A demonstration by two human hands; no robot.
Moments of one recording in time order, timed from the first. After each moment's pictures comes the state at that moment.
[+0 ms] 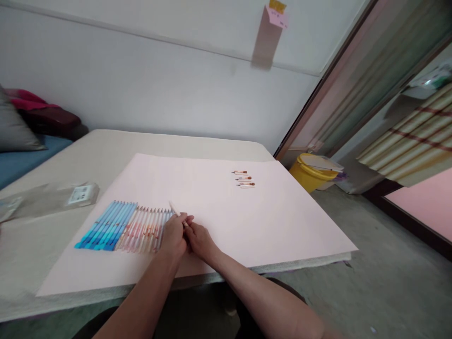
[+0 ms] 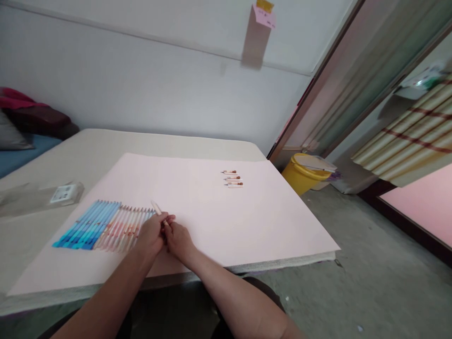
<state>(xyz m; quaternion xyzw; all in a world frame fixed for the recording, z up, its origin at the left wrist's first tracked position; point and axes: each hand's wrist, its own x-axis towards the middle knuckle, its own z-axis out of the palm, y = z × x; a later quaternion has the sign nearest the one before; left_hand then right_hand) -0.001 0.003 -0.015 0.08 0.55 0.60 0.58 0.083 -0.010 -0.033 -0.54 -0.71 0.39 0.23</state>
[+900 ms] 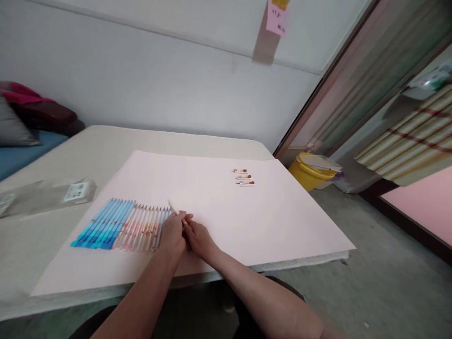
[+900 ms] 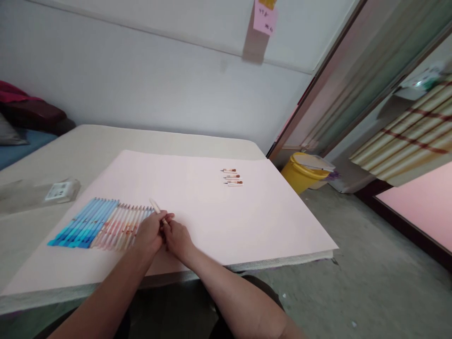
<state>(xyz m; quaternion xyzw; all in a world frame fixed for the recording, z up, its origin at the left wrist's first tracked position) -0.002 0.005 -0.019 0.08 0.55 0.60 0.58 0.082 -0.010 -0.036 -0.55 -0.71 0.39 0.22</state>
